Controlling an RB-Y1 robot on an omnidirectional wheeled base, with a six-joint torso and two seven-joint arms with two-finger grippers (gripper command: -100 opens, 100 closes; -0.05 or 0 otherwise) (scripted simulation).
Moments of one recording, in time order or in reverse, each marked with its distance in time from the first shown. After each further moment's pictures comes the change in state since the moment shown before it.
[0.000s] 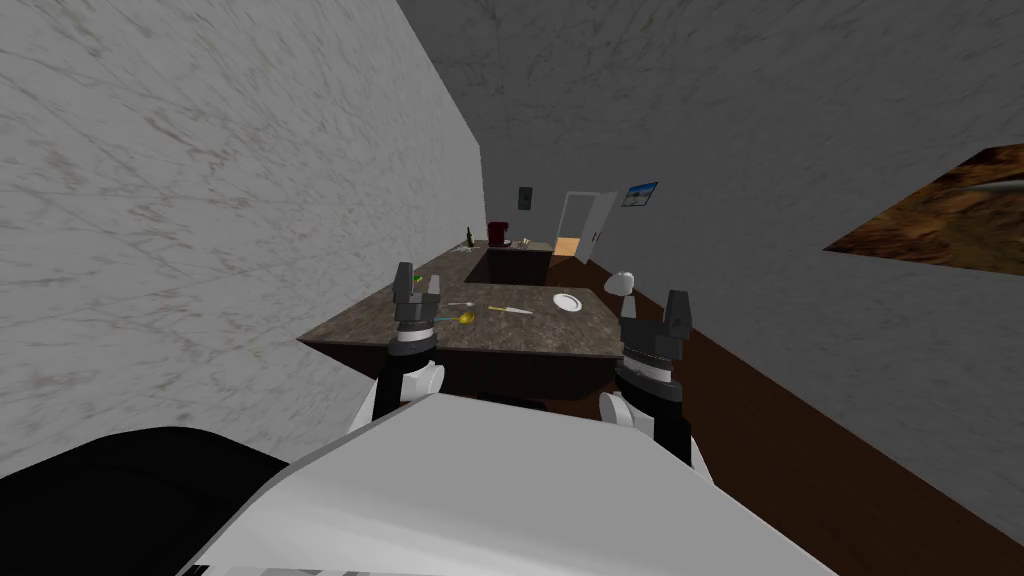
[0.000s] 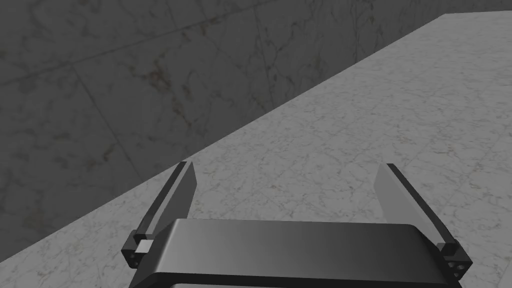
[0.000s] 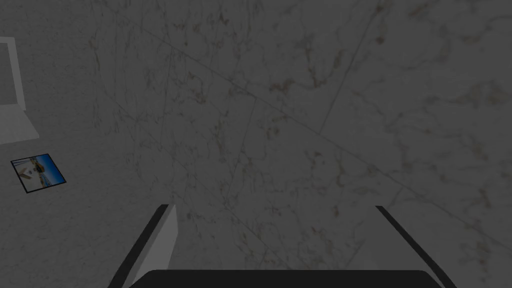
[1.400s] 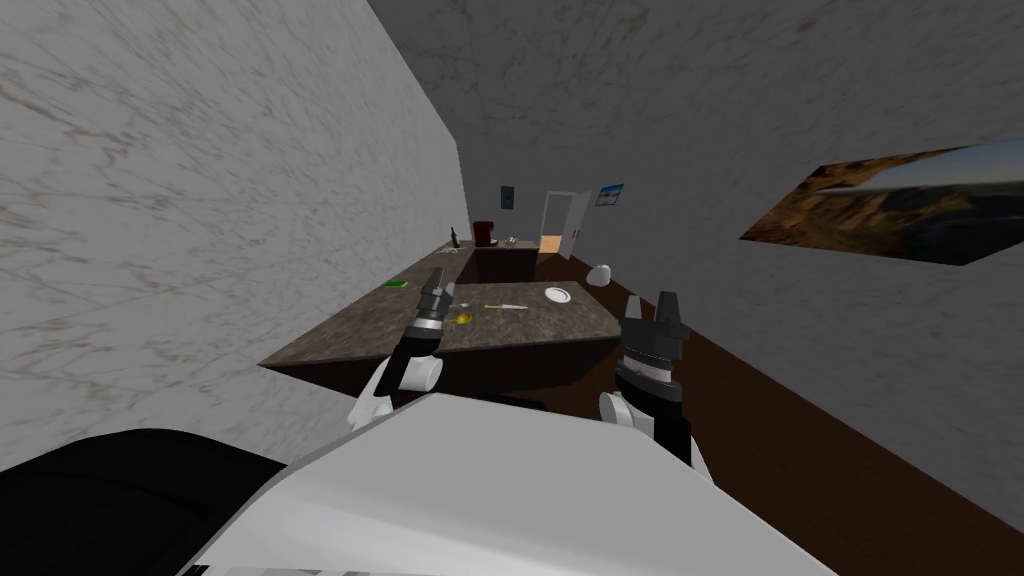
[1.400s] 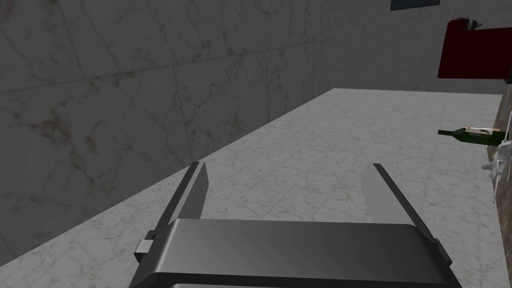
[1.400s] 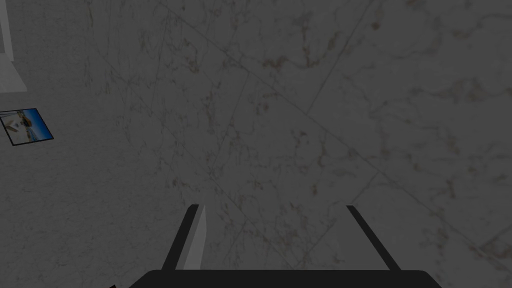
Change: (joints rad) left arm -0.084 0.118 0.017 0.039 0.034 0.332 0.068; right arm 0.000 0.000 0.000 0.000 0.000 0.000 0.000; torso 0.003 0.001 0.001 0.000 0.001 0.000
